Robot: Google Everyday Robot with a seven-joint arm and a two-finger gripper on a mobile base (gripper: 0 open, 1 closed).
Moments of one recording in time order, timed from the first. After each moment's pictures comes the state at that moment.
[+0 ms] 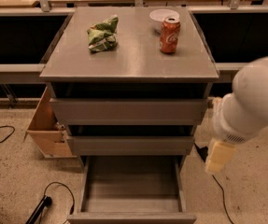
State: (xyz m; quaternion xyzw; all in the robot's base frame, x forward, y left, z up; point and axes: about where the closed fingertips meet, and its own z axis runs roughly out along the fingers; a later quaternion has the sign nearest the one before) arm 0.449 -0.211 0.806 -0.59 0.78 -0.11 0.15
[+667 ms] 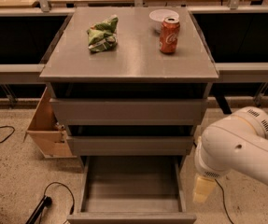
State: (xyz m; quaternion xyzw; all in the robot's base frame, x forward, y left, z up) arm 0.427 -0.203 0.665 -0.60 0.79 -0.08 0.09
